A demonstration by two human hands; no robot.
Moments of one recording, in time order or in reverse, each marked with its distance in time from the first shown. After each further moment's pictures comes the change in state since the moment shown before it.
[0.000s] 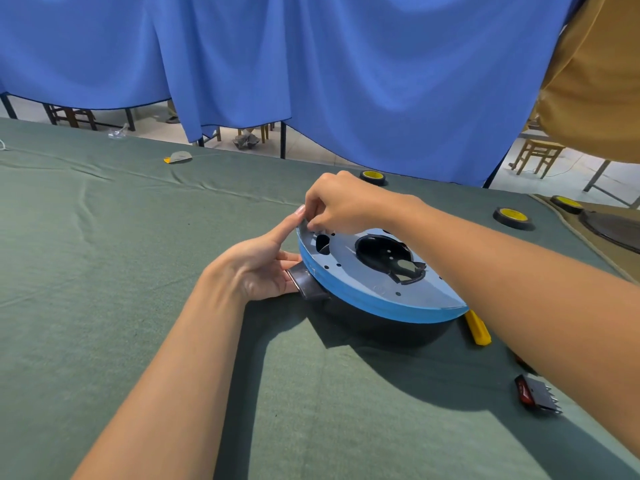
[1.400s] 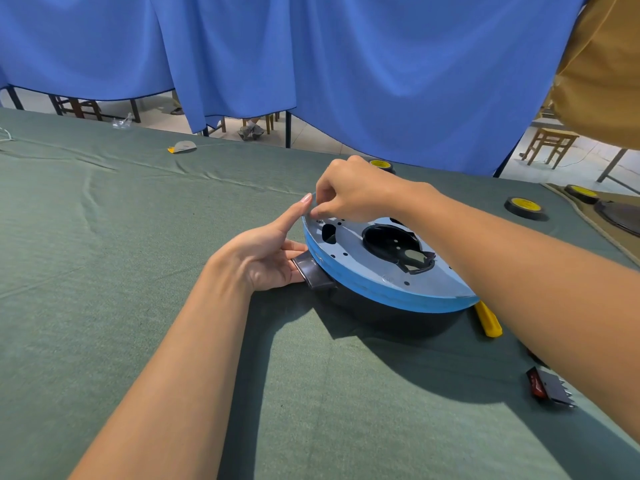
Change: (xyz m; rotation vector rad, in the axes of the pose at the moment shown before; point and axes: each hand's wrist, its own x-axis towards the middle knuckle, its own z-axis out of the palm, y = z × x) left_hand -0.001 0.000 0.004 -0.003 0.065 0.027; right_hand 0.002 0.011 0.005 0.009 0.035 -0.004
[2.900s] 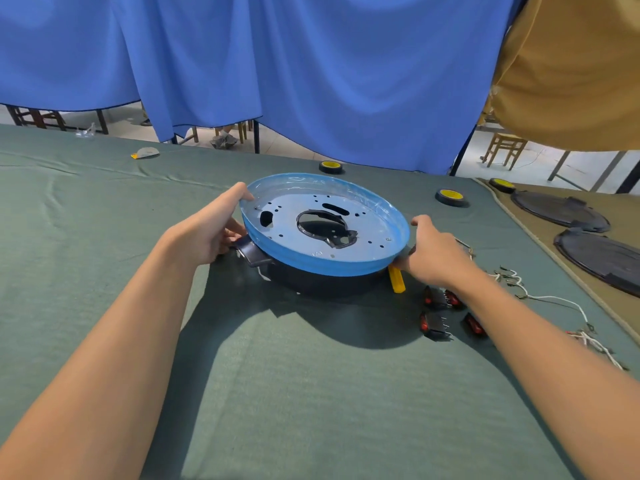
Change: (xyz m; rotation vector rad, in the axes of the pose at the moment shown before) left_hand -0.021 0.001 0.028 0.546 0.389 0.177; right_hand -0.191 0.089 0.028 0.220 0.138 0.774
